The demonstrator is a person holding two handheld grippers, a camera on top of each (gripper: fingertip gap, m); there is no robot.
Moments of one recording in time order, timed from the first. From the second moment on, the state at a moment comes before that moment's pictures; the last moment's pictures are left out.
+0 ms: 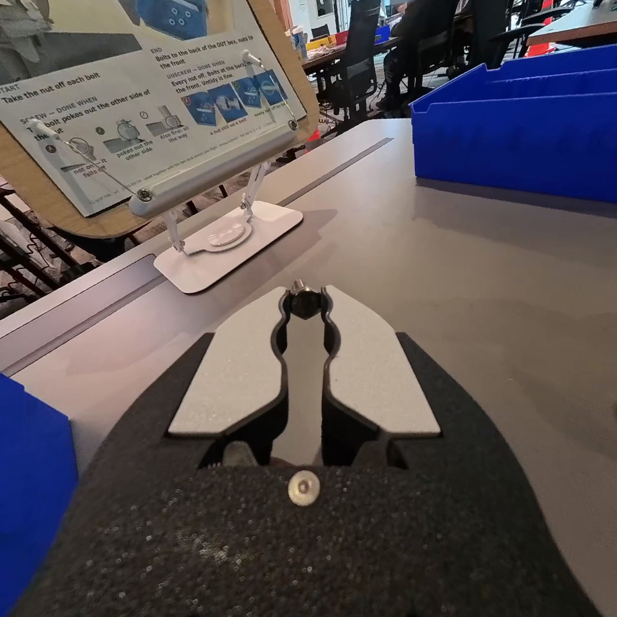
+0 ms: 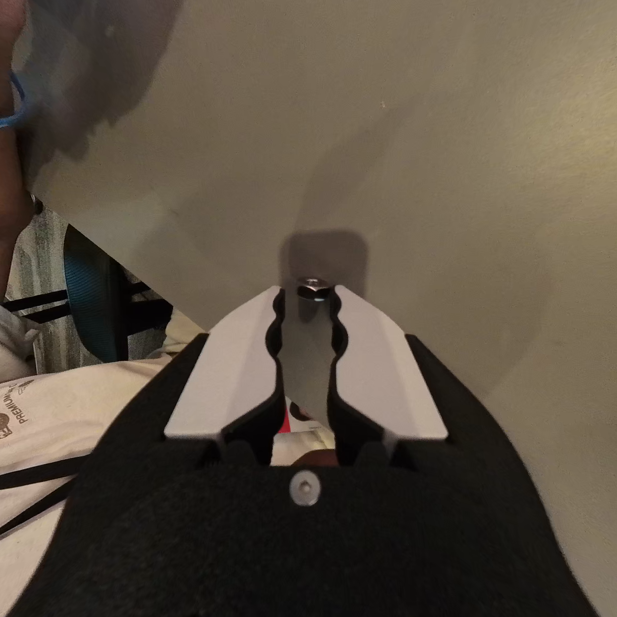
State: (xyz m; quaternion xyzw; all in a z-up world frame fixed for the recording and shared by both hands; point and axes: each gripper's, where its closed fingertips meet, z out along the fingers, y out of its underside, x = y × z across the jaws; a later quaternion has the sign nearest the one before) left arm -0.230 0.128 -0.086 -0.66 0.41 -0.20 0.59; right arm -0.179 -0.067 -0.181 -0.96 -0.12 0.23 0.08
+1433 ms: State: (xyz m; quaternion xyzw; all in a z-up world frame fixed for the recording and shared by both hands) left arm -0.212 0.043 -0.043 -0.55 0.46 -0.57 0.41; right arm -0.174 0.057 -0.051 -0.59 -0.65 -0.17 0.45
